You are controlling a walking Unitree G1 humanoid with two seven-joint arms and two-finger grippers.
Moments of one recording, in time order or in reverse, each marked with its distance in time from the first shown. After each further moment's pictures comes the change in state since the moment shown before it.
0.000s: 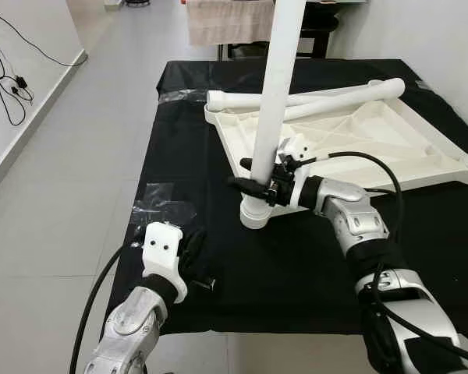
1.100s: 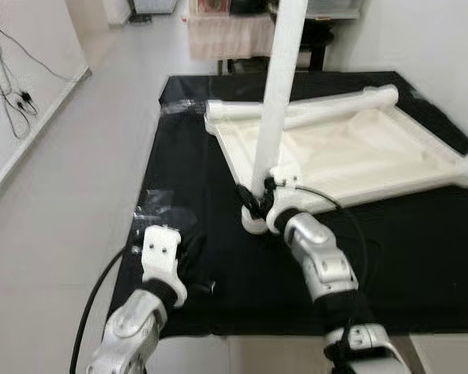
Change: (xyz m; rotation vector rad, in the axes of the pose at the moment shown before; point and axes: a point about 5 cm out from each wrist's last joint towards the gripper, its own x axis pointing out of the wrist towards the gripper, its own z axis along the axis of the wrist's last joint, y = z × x) left arm 0.001 0.002 0.001 -0.019 -0.008 0.000; right arm 0.019 0.025 -0.025 0.134 -0.023 -0.489
